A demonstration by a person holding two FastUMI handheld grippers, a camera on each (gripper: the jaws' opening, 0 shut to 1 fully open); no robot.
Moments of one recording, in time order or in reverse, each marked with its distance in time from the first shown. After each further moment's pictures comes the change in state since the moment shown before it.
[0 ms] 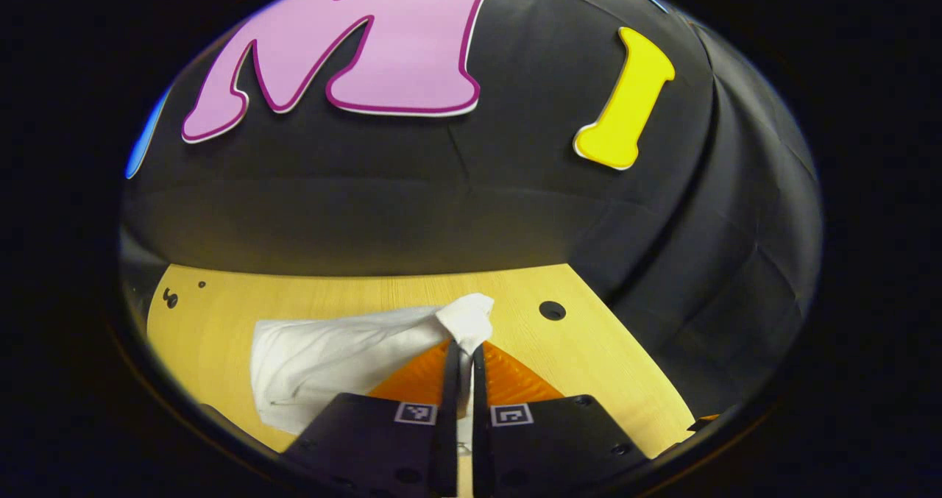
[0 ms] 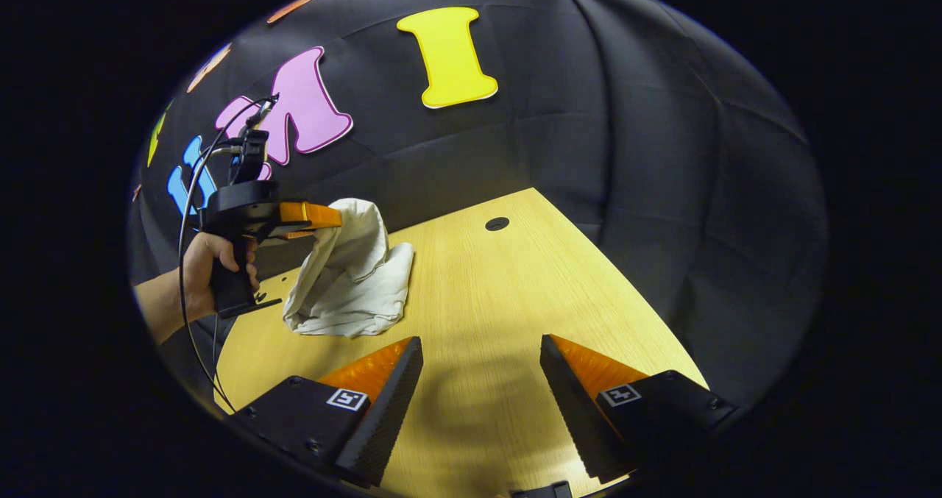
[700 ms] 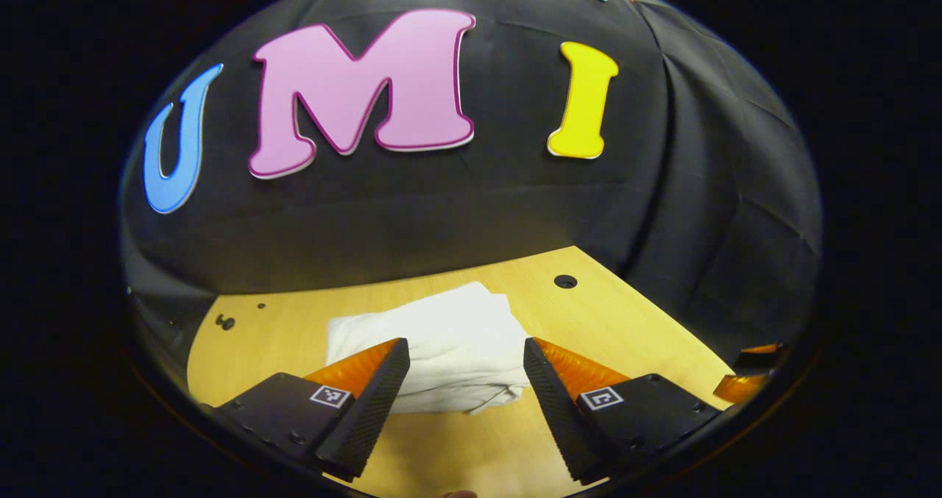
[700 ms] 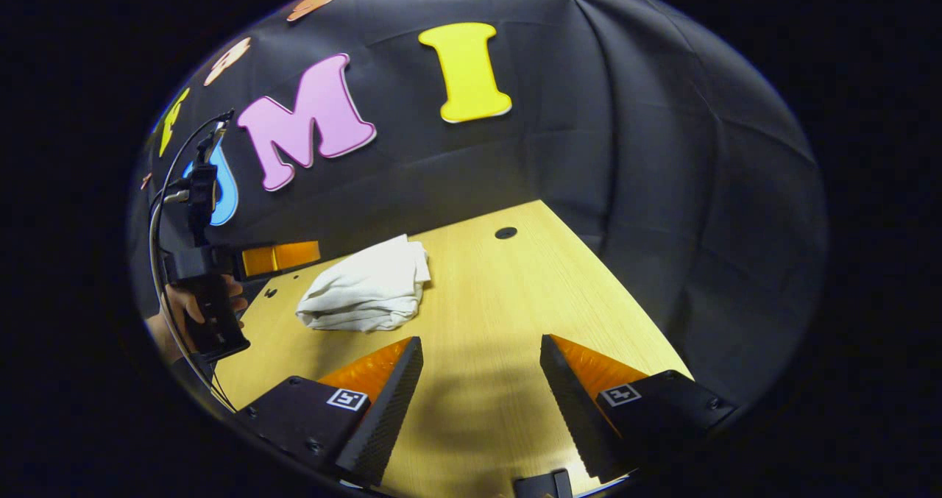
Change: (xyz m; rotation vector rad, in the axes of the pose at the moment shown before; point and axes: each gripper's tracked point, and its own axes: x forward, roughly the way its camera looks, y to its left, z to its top) left arm -0.143 0.030 -0.033 0.188 -0.125 0.115; right arm -0.051 0.023 0.008 -0.066 -0.077 0.030
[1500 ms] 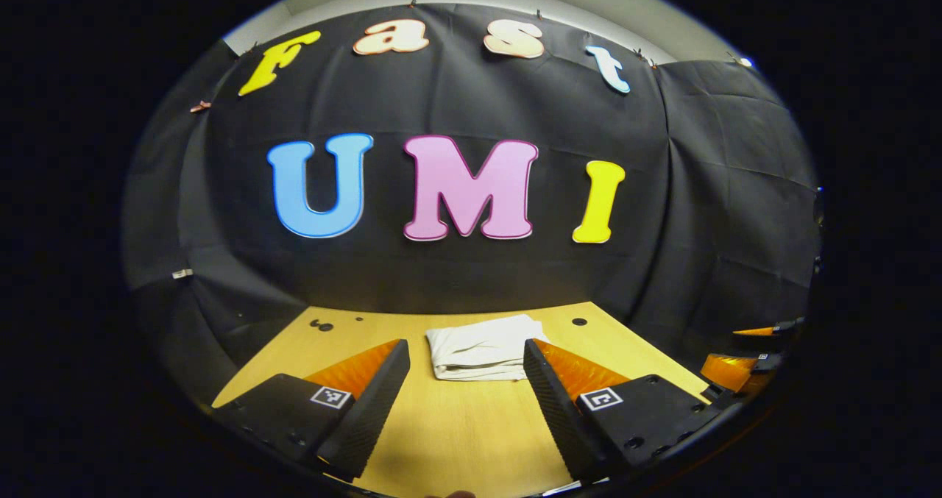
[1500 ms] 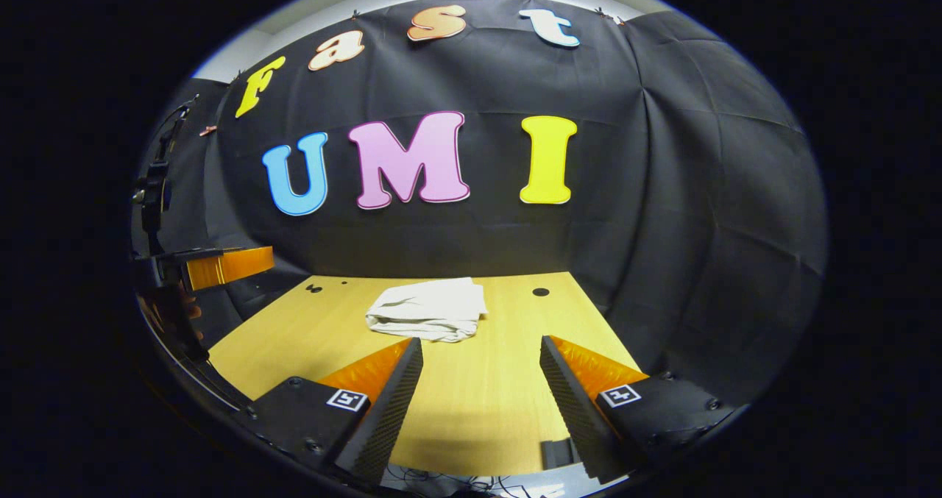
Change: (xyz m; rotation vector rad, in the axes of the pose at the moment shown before) left arm -0.289 0.079 -0.001 -0.105 -0.272 0.177; right arm -0.182 0.122 0.010 -0.206 -0.219 0.050
